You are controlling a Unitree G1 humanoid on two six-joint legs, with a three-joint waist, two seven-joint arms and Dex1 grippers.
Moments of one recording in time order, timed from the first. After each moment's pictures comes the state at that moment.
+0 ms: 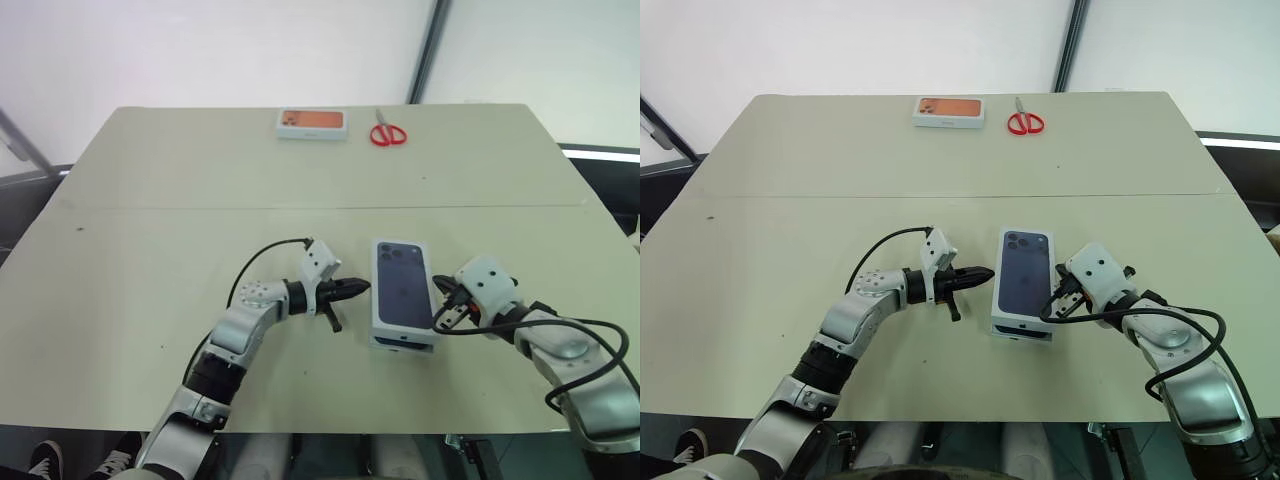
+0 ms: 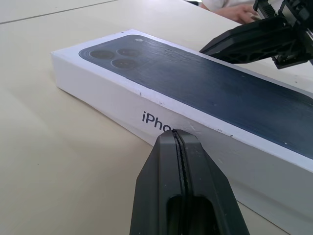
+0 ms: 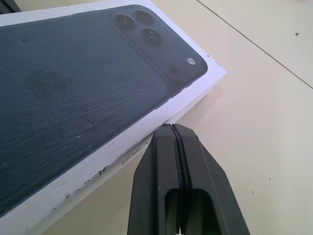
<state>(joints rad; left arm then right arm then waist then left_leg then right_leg) -0.44 0.14 -0.26 0.14 -0.23 0.39 -0.86 0.04 -0.69 -0.08 -0.51 0.15 0.60 0.53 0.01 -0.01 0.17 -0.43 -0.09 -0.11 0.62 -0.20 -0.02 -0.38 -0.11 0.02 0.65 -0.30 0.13</state>
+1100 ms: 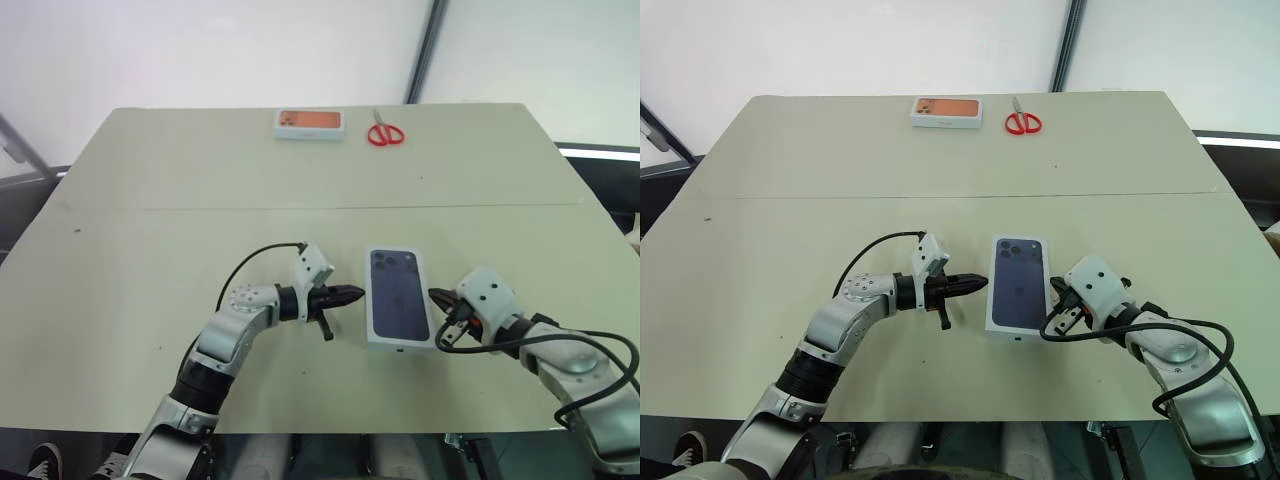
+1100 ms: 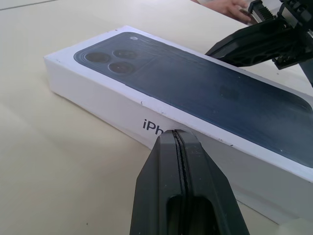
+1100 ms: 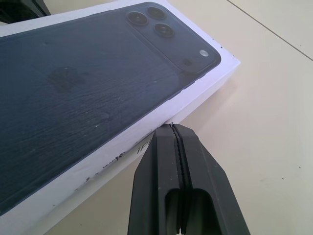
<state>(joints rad) -0.39 0.19 -0.26 0.02 -0.26 0.47 -0.89 0.12 -0.69 -0.10 -0.59 0.18 0.62 0.58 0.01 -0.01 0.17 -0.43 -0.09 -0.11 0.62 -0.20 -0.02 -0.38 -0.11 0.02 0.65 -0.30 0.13</state>
